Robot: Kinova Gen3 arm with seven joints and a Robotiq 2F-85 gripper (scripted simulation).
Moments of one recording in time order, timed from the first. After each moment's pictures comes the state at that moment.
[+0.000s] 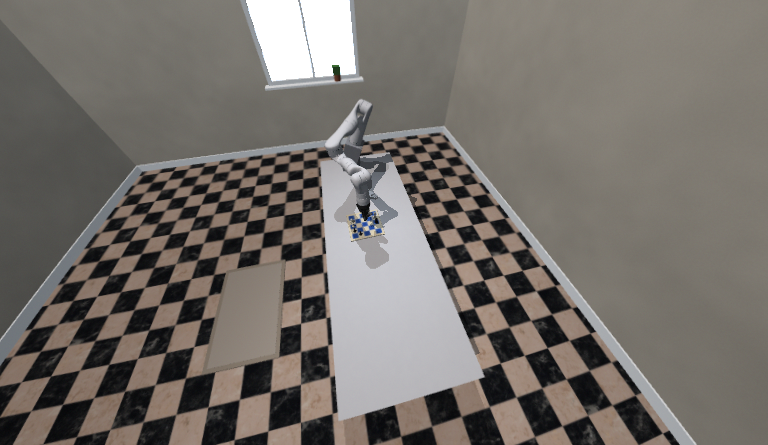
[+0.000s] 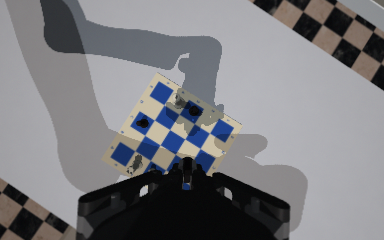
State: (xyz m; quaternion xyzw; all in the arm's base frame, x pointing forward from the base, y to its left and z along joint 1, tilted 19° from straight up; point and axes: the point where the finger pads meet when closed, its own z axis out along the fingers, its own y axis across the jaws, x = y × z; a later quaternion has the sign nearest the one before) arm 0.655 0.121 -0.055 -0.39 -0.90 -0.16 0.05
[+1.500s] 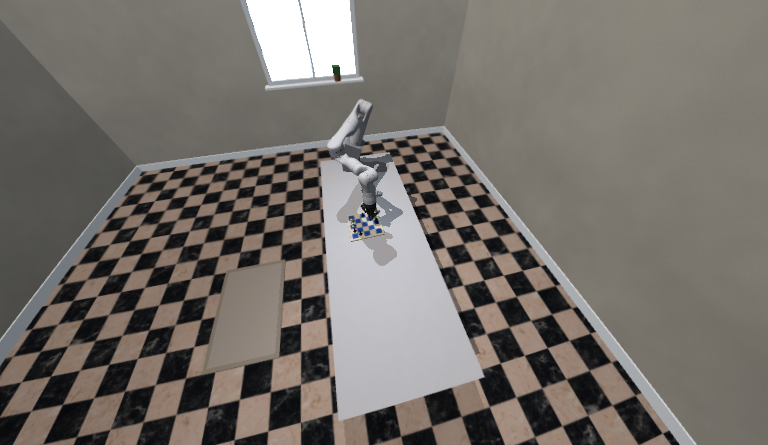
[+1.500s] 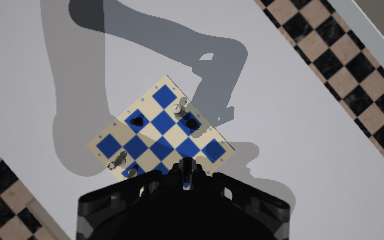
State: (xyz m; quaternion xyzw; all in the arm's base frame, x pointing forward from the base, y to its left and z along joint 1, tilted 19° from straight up) arm 0.648 0.155 -0.049 -0.27 -0.95 -0.16 0.02
